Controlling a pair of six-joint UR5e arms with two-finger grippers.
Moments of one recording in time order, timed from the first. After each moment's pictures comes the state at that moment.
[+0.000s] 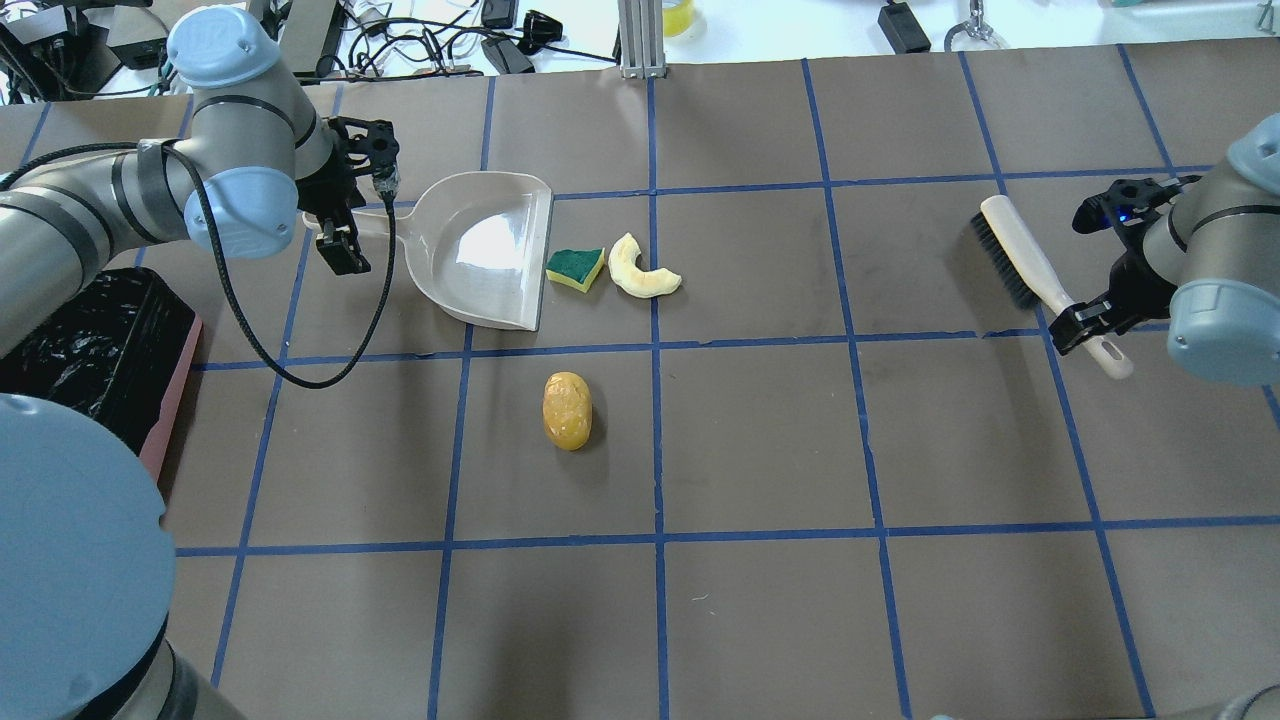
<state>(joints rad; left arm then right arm) -1.43 -2.04 -1.62 -0.94 1.62 1.57 1.10 -1.36 2.04 -2.31 -1.59 -0.76</state>
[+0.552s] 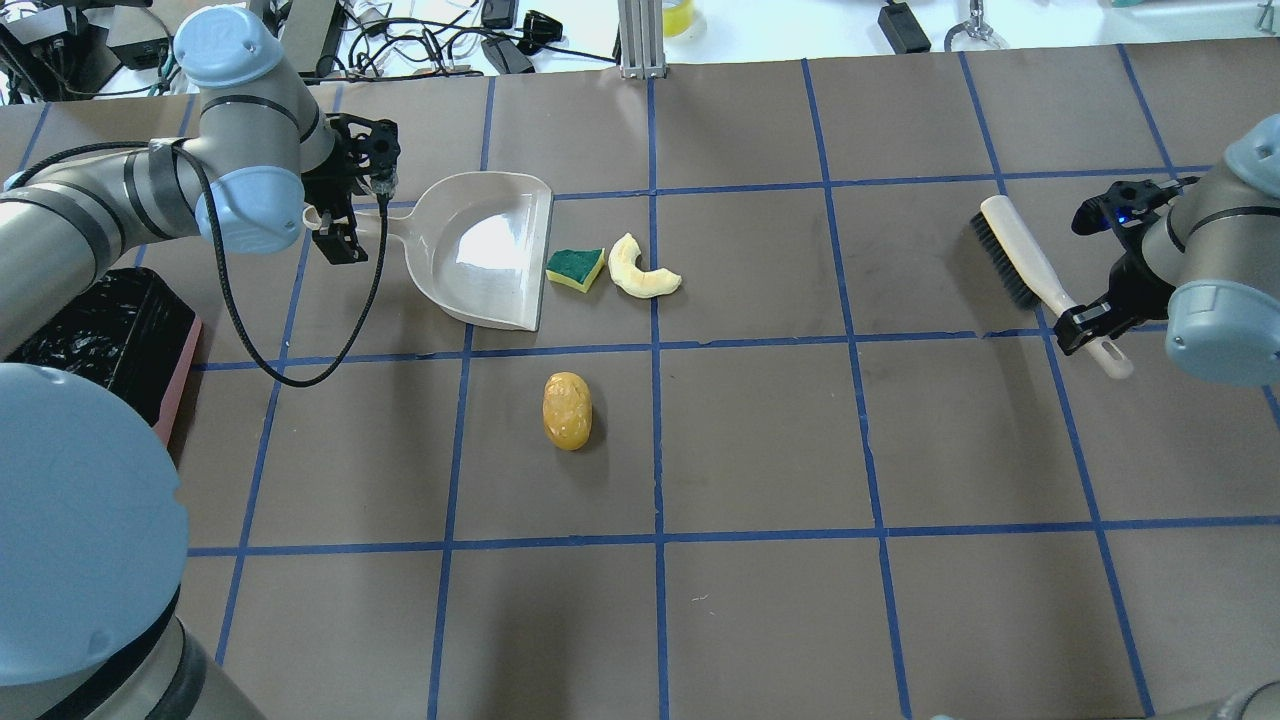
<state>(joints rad) -1.41 -2.09 -1.59 -0.90 1.61 1.69 1.10 -1.36 2.04 -2.31 -1.60 -0.76</state>
